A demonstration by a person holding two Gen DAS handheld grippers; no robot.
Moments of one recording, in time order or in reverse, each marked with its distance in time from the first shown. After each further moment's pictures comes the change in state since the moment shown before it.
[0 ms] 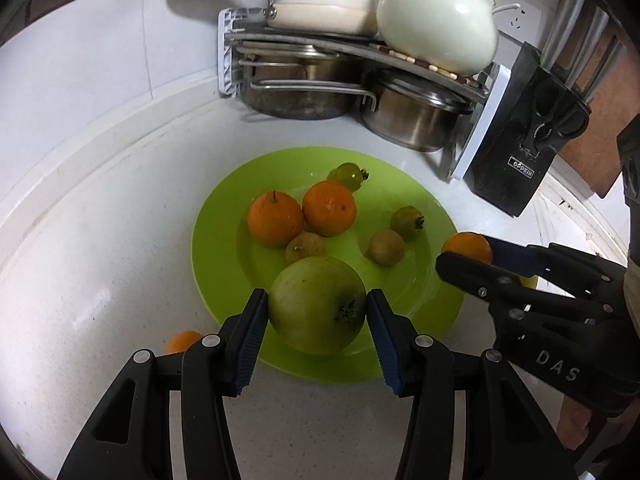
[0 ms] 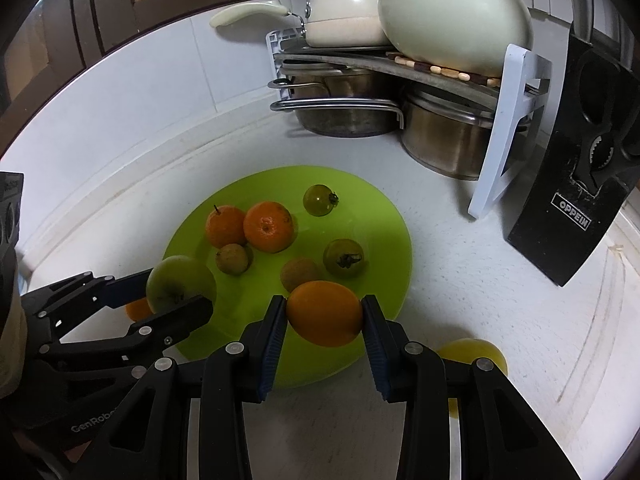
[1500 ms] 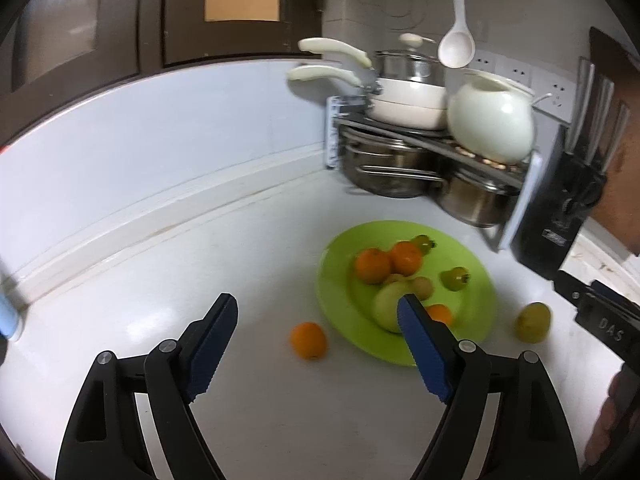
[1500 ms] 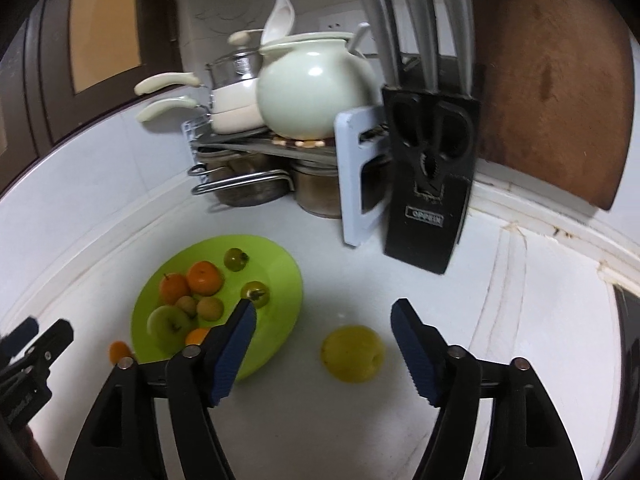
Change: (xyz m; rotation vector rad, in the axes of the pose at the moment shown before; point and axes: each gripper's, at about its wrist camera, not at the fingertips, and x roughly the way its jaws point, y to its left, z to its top) left arm -0.101 0.011 -0.031 -0.133 -0.282 0.316; right arm -0.083 -0.032 -0.025 0.228 -0.226 -0.253
